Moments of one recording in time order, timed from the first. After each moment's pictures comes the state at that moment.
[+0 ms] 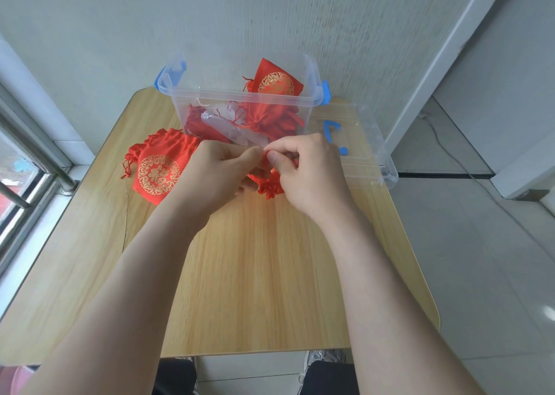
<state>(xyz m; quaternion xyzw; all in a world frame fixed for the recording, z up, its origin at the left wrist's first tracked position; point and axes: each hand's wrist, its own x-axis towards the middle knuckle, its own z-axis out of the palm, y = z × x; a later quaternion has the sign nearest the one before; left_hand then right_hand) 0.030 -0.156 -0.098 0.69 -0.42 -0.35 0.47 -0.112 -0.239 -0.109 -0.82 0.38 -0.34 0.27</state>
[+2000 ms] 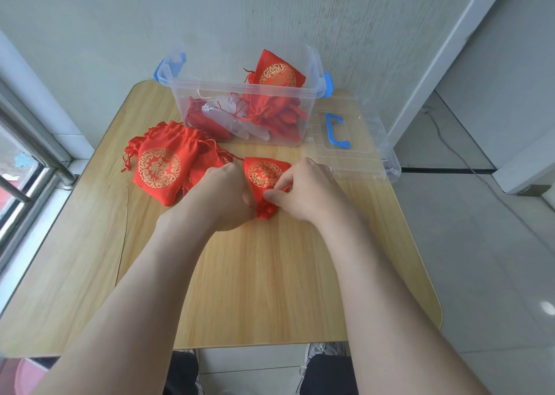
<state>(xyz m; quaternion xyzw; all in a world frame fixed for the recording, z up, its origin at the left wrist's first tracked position) 0.038 -0.159 -0.133 0.78 -0.57 -0.22 0.11 -0.115 -0.237 -0.135 -0.81 0.51 -0.09 0.27</state>
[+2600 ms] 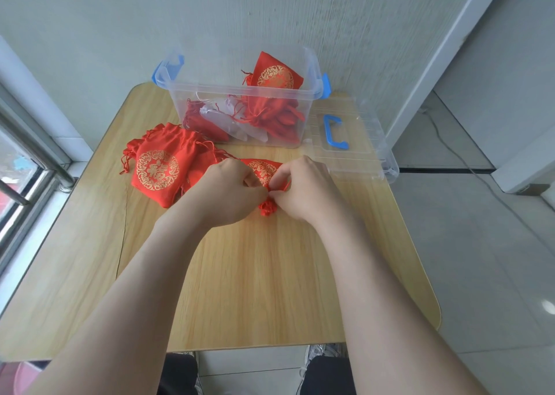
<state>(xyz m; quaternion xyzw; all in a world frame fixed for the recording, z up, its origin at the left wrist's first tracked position) 0.029 -0.160 -0.118 0.76 -0.54 -0.27 0.22 -0.115 -0.239 -0.134 -0.81 0.51 -0.12 0.27</state>
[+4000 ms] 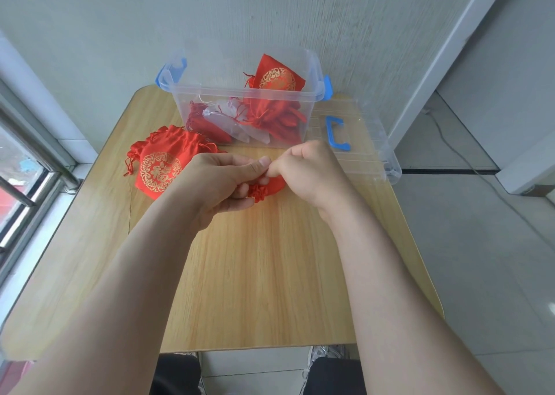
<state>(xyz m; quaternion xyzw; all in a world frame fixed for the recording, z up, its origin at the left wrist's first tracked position) 0.037 -0.156 -0.110 0.66 -0.28 -0.51 0.49 -0.107 -0.240 -0.105 -0.71 0.50 -0.22 0.45</state>
